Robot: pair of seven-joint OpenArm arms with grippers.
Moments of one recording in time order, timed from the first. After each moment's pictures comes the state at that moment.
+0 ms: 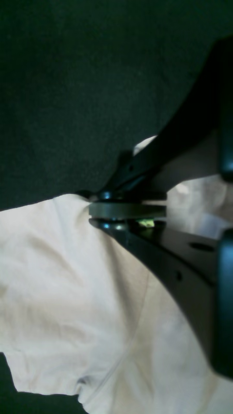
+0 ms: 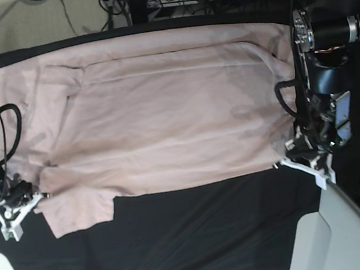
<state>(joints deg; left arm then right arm) -28.1 -18.1 -2.9 33.5 -23.2 -9.1 26.1 33.3 18.6 8.4 22.3 5.3 21.8 -19.5</state>
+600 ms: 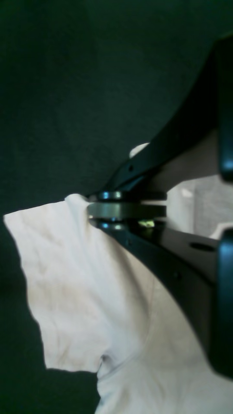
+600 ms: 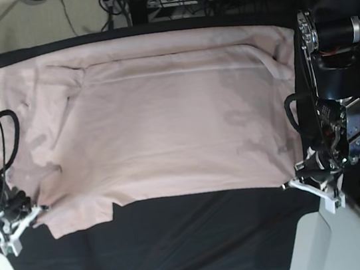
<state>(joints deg) -28.2 -18.7 -2.9 44.4 -23.1 -9.1 30.2 32.4 18.6 8.4 31.0 5.1 22.1 -20.0</state>
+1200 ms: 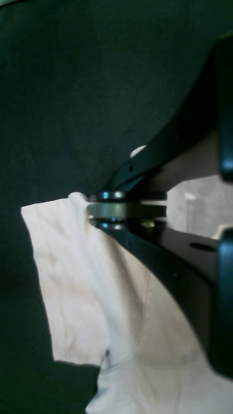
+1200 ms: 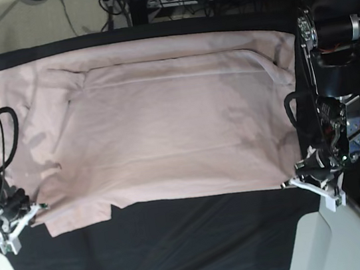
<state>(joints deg) -26.9 -18.6 -3.4 45.4 -23.3 -9.1 29.9 30.3 18.6 8.4 33.8 5.1 21.7 -20.7</state>
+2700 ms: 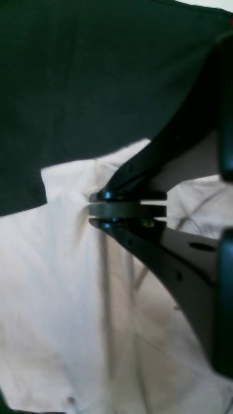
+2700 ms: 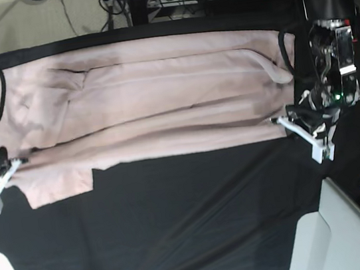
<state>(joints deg) -2.5 -21.6 -3.5 74.9 -23.7 -9.1 40.3 8.7 18.6 14.3 66.0 5.9 17.7 -42.7</state>
